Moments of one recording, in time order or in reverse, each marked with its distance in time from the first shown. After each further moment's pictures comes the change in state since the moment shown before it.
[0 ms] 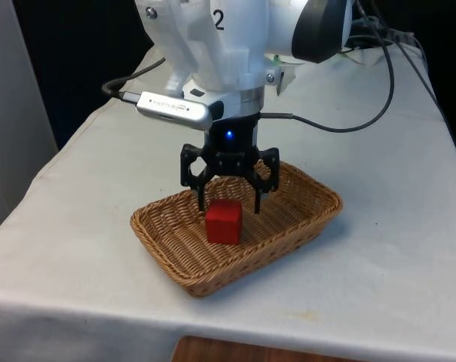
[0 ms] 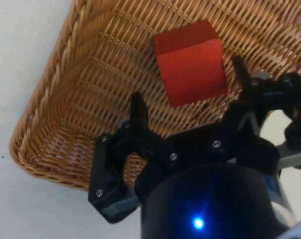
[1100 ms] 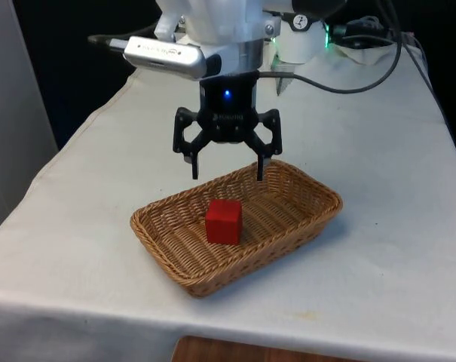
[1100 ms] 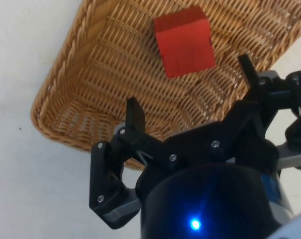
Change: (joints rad) arm 0.007 -0.083 -0.018 0.011 -0.012 -0.093 -0.033
